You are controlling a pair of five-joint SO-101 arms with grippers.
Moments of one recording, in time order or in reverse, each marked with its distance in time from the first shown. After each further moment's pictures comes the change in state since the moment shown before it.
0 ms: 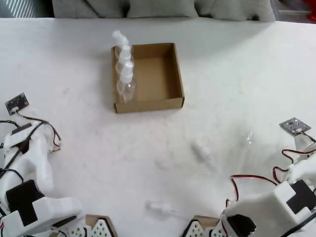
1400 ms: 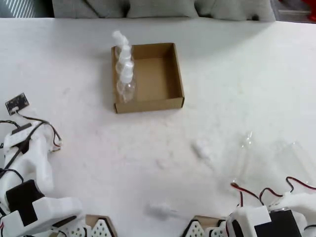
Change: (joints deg) left arm 0.0 0.0 0.0 0.0 0.0; right arm 19.8 -20.8 19.4 -12.9 -11.5
